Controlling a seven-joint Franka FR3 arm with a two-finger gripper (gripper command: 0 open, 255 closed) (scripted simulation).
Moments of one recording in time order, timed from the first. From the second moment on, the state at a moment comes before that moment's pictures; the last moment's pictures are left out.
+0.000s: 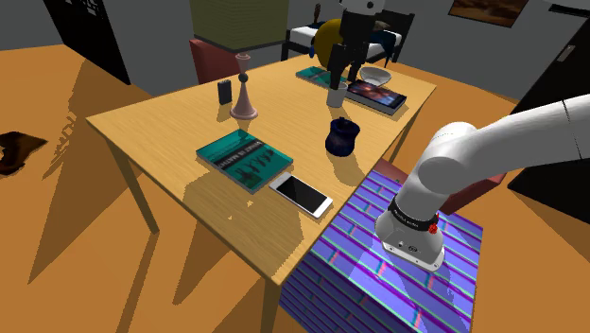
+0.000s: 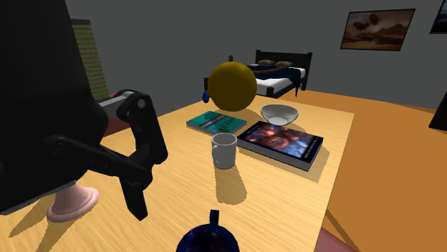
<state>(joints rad) -0.02 -0.77 0.07 -2.40 0.07 1.60 0.06</state>
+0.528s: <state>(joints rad) -0.06 -0.70 -0.05 -2.42 -0.01 1.70 -0.09</state>
